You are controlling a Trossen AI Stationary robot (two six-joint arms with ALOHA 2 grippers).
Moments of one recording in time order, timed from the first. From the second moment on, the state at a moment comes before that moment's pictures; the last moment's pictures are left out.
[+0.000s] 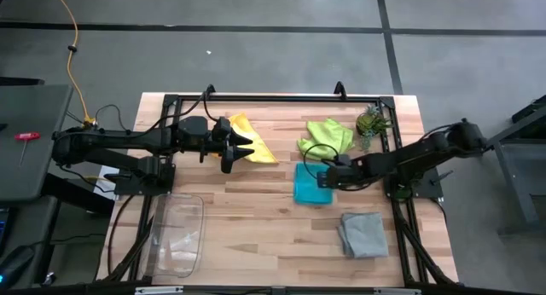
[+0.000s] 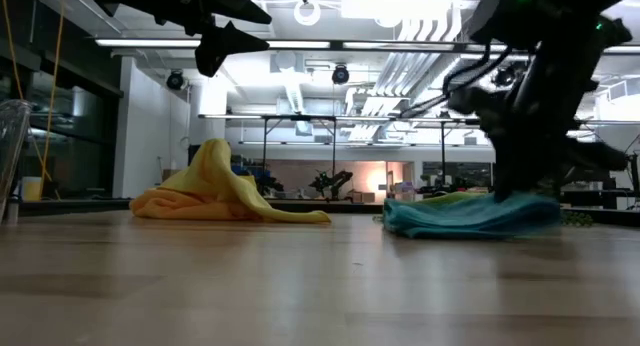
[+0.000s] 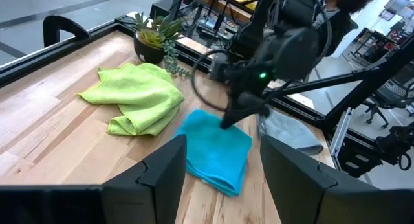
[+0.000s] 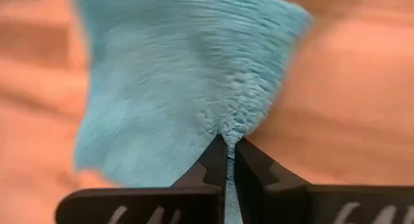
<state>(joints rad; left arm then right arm) 0.27 1.04 0.69 0.06 0.07 -0.39 0.16 1.32 0.61 -0.43 0.14 1.57</state>
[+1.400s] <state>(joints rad) 0.27 1.04 0.69 0.05 0.07 -0.36 0.74 1.19 0.87 -0.89 0.04 2.20</state>
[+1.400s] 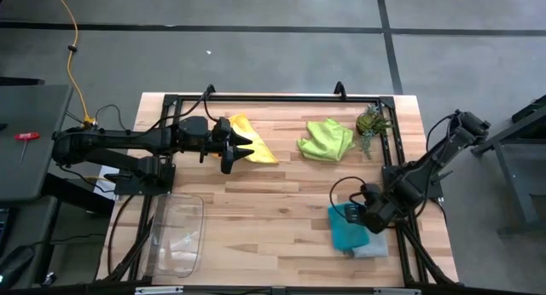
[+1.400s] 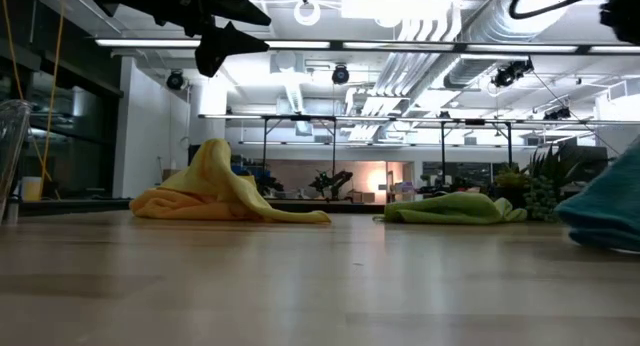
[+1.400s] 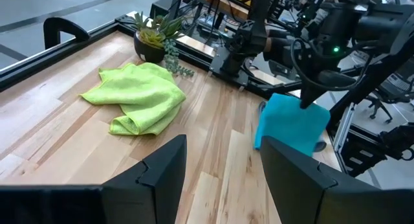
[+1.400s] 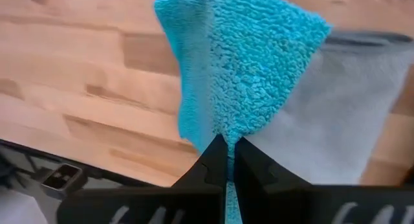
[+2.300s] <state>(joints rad) 0.27 1.04 0.69 0.05 0.07 -0.36 0.79 1.26 0.87 -1.10 -0.25 2.25</state>
